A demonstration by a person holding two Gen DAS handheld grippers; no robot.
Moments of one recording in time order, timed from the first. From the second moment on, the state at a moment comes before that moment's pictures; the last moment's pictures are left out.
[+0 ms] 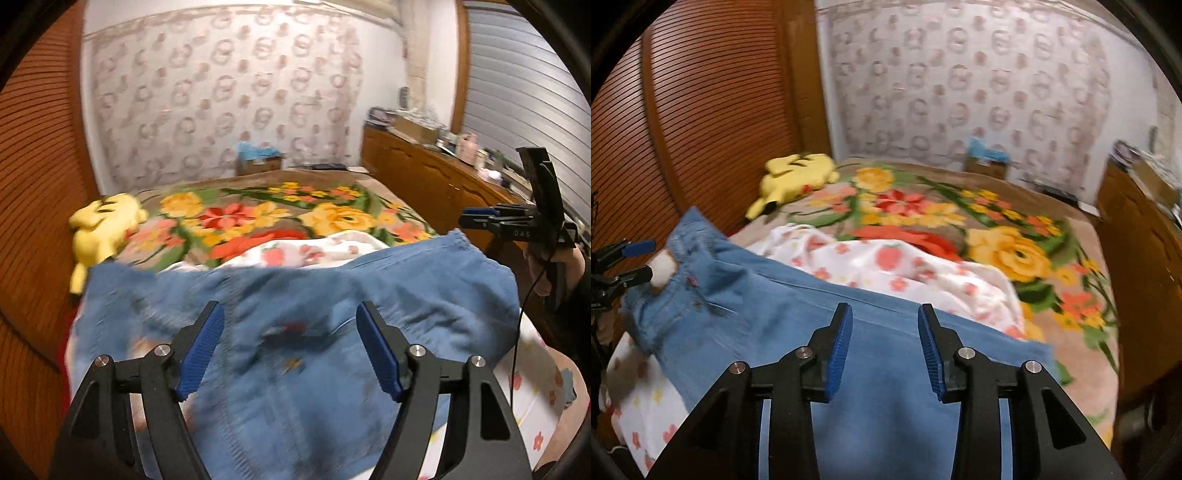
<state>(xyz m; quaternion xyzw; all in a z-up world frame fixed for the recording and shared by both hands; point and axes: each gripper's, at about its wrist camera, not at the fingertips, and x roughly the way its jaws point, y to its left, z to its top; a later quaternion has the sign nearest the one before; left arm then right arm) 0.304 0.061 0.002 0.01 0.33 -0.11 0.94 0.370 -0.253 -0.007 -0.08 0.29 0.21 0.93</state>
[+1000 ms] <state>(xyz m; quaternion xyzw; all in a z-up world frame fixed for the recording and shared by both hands) 0.389 0.024 -0.054 0.08 0.42 -0.11 0.90 0.408 -0.336 -0.027 -0.02 0.35 0.11 0.93</state>
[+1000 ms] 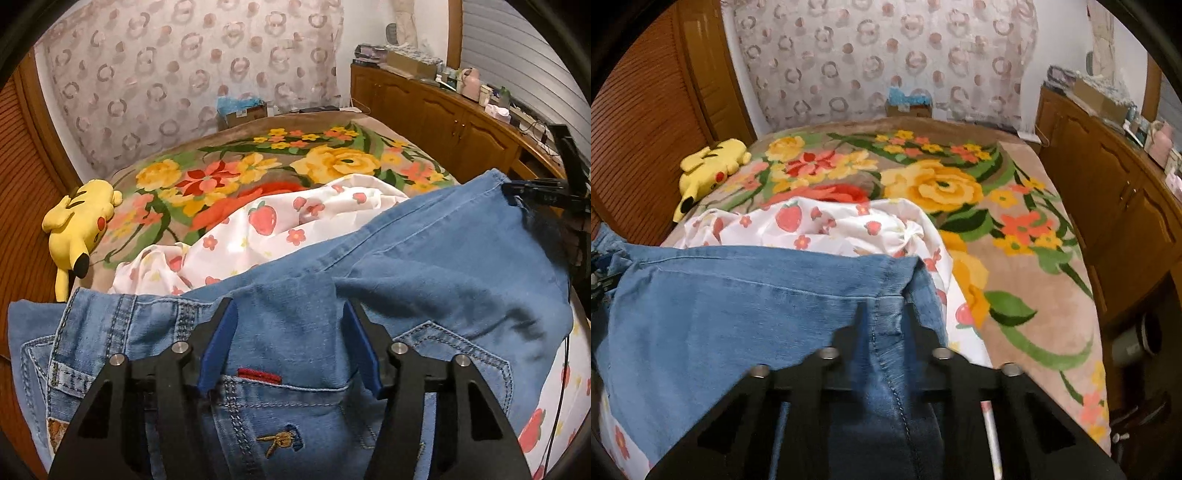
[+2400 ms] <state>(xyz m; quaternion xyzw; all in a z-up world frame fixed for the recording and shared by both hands) 0.290 -0.026 0.002 0.02 0.34 -0.16 0.93 0.243 -0.403 -0.008 0.02 0.28 0.08 0.96</state>
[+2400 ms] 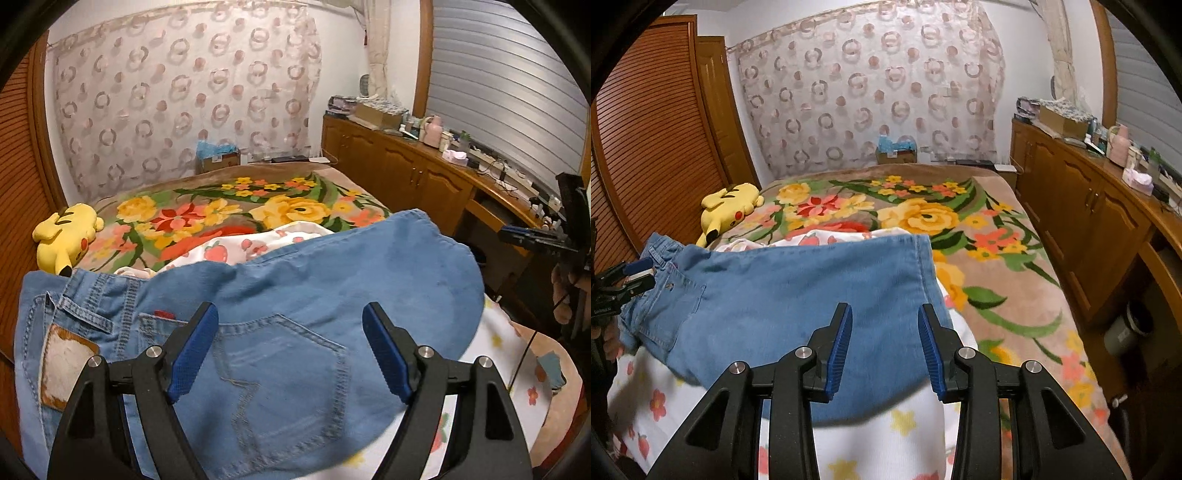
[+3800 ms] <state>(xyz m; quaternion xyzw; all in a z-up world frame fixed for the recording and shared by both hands) 0.257 0.002 -0.033 0.00 0.38 -0.13 0.92 0.274 -0.356 -0.002 0.03 0.32 0.09 0.94</state>
